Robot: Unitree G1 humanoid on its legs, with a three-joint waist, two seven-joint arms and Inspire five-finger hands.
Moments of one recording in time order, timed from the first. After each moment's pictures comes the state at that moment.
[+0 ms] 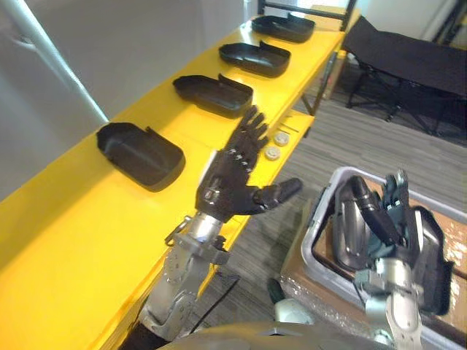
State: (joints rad) left arm 0.19 0.21 -0.40 -0.37 -0.50 -0.28 -0.02; right arm 0.42 -0.16 -0.09 -0.28 0.36 -0.28 -0.16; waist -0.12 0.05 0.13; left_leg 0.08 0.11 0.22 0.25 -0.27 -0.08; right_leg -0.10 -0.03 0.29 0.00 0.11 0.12
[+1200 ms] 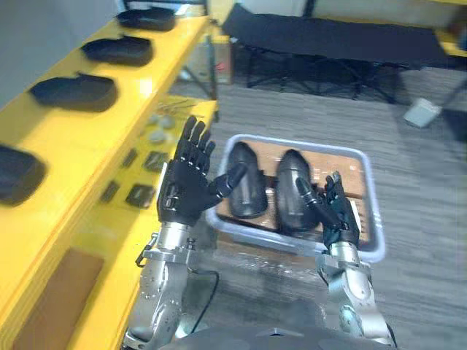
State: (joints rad) left arm 0.24 0.13 -0.26 -0.35 -0.52 -0.30 0.01; right arm 0.29 -0.19 0.11 -0.01 0.37 -0.27 -0.18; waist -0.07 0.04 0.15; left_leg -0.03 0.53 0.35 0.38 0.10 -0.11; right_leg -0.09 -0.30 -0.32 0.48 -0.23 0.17
